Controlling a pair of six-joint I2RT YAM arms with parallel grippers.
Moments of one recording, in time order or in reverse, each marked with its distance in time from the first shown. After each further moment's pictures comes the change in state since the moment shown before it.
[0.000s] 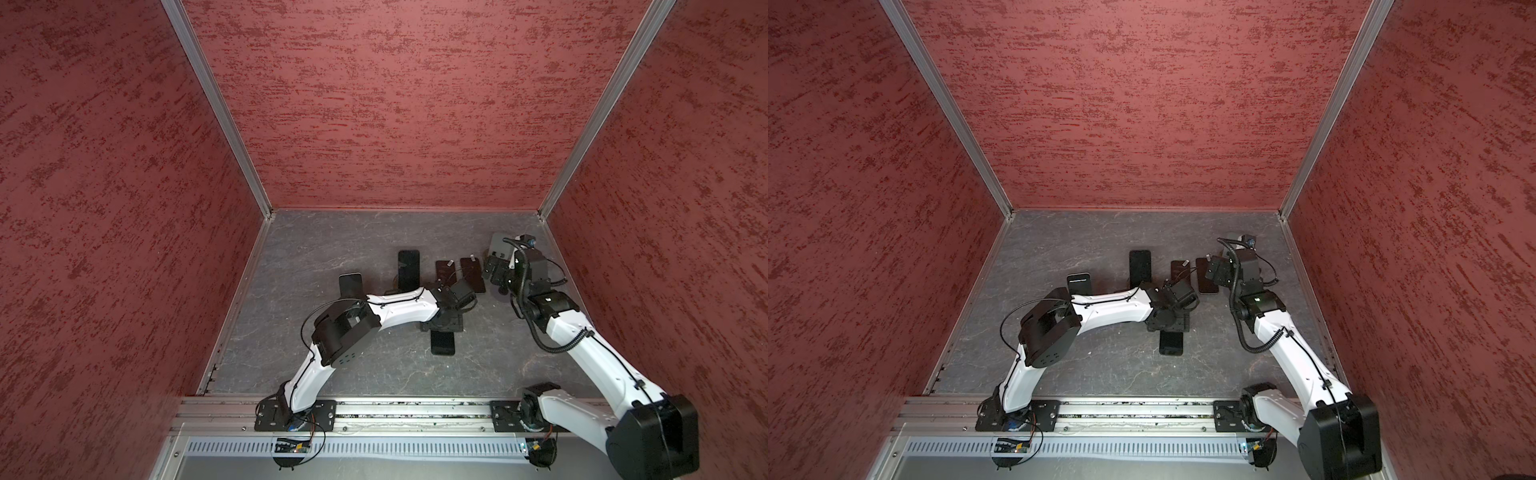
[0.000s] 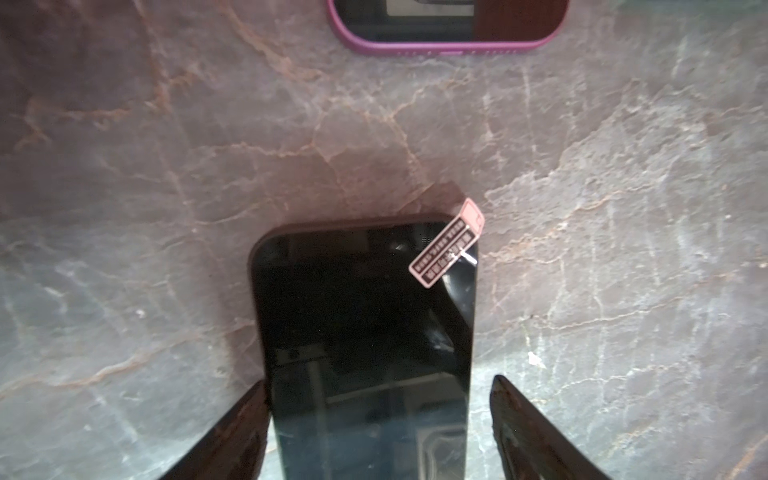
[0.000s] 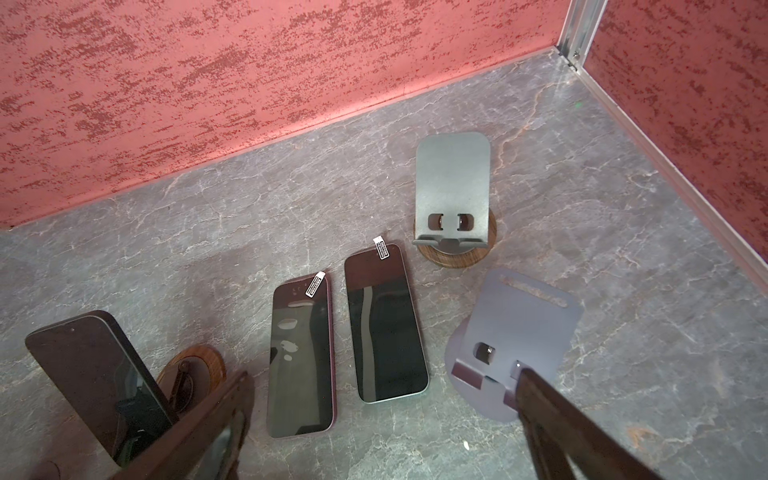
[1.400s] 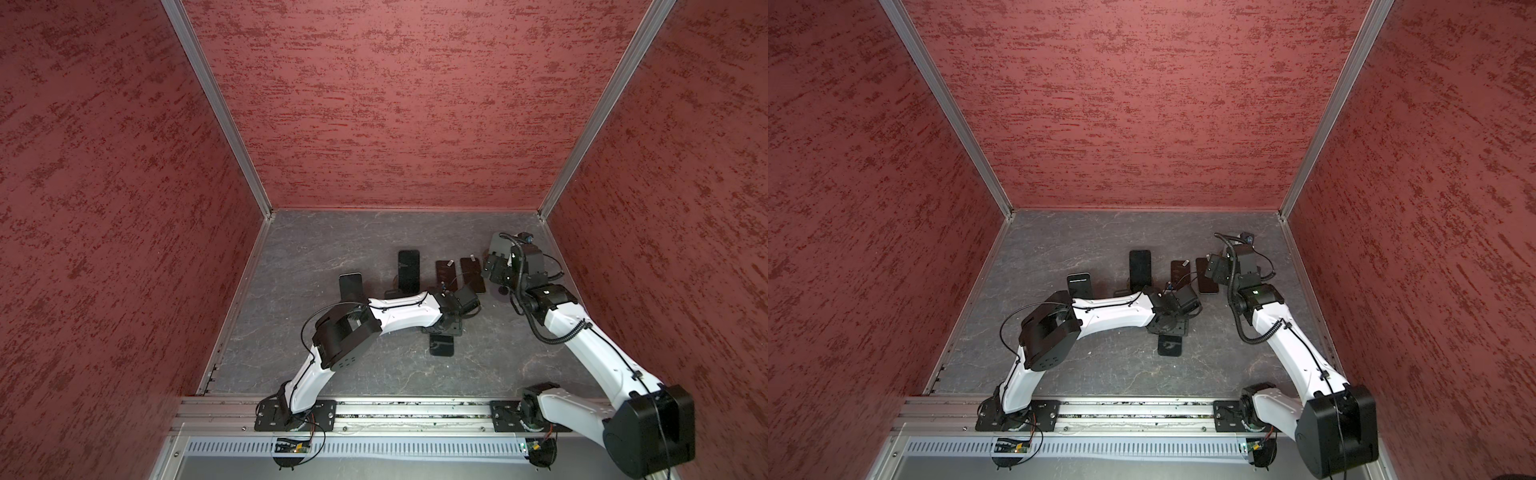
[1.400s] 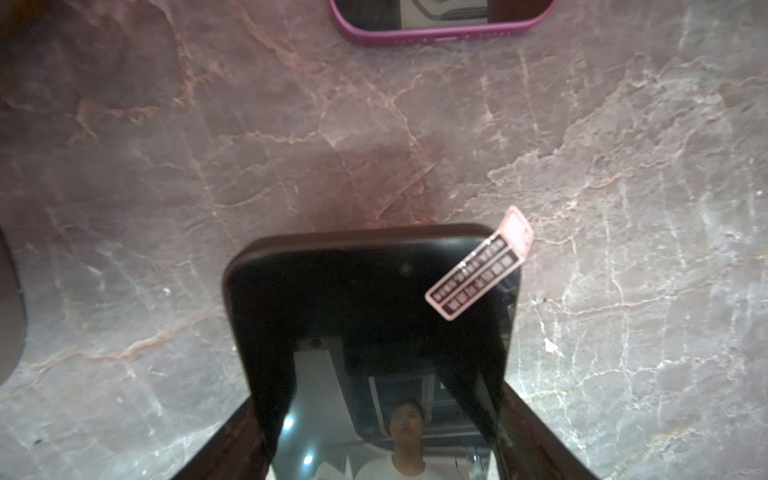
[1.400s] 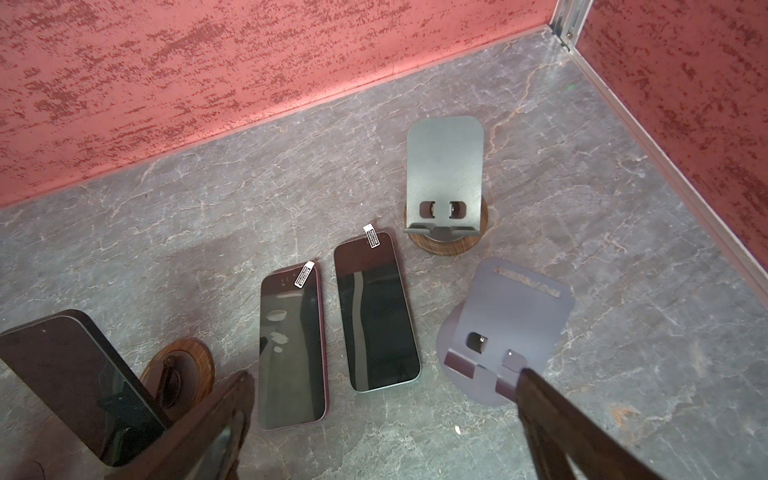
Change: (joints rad) left arm -0.034 -0.008 0.000 -0.034 -0.094 0.013; right arm 0.004 0.052 0.066 -0.081 0.018 0.008
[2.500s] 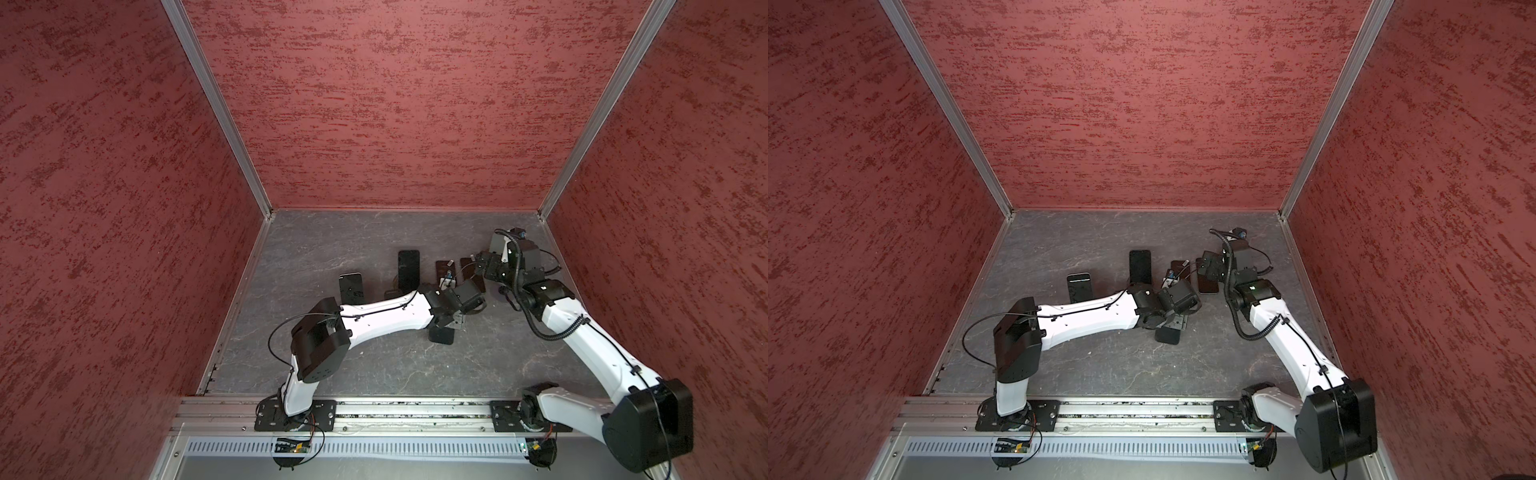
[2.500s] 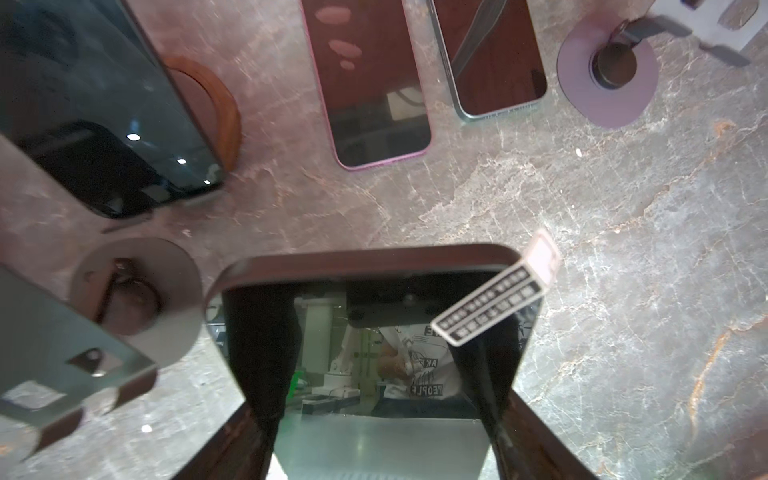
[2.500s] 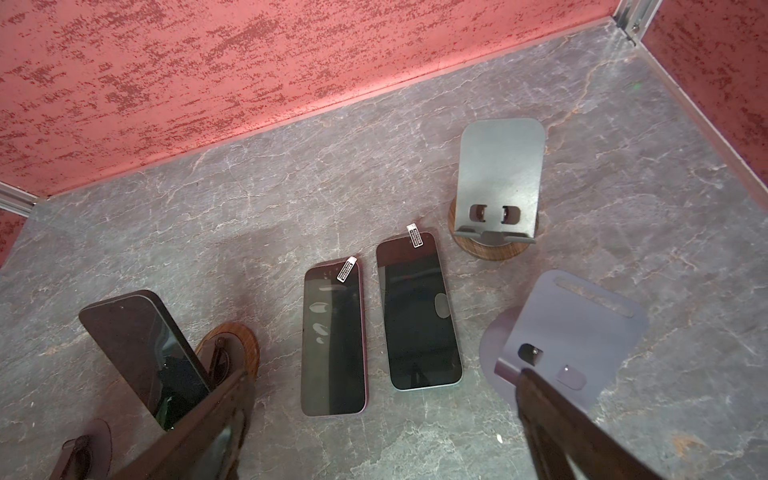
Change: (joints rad) left arm -0.052 -0.179 0.001 -0.042 -0.166 0.118; right arm 0.031 0.032 0.048 -0.006 -0.067 0.007
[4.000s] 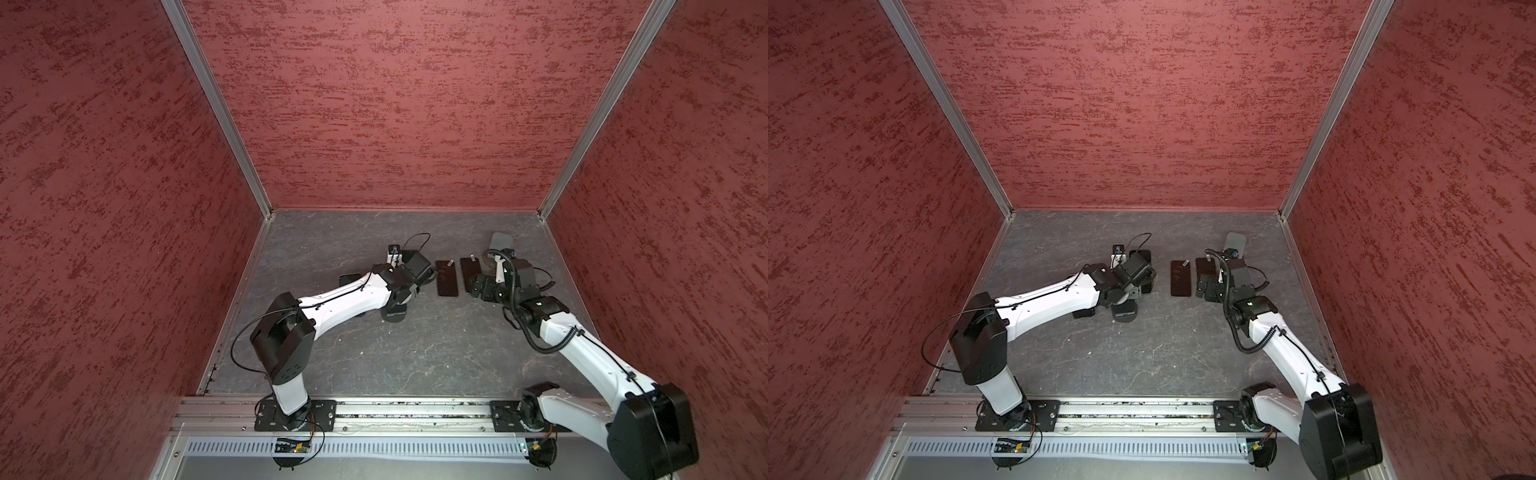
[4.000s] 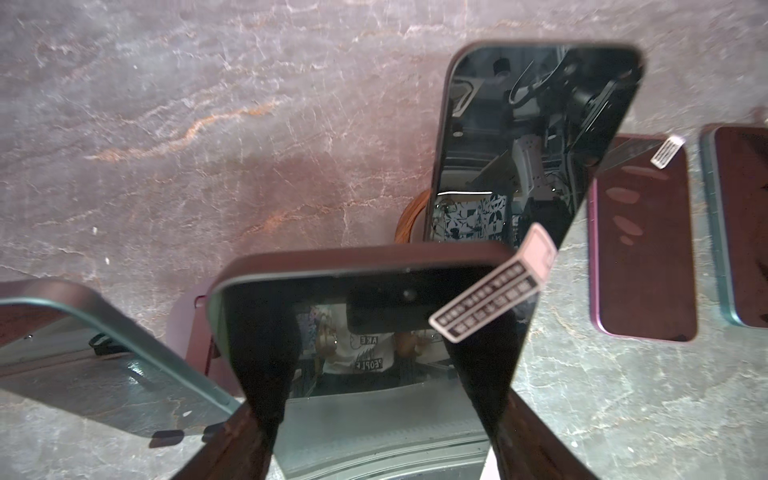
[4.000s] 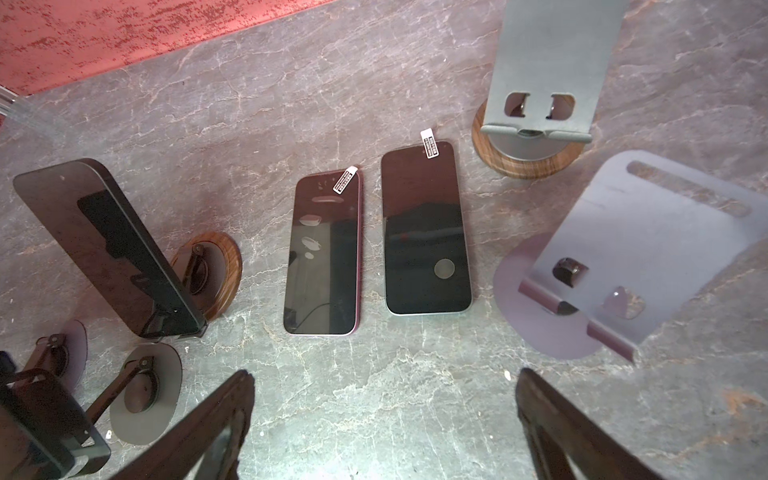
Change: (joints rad) left arm 0.264 -0.221 -0.240 0.013 -0.222 0.005; right arm 0.022 -0.053 -0.192 0.035 -0.115 -0.060
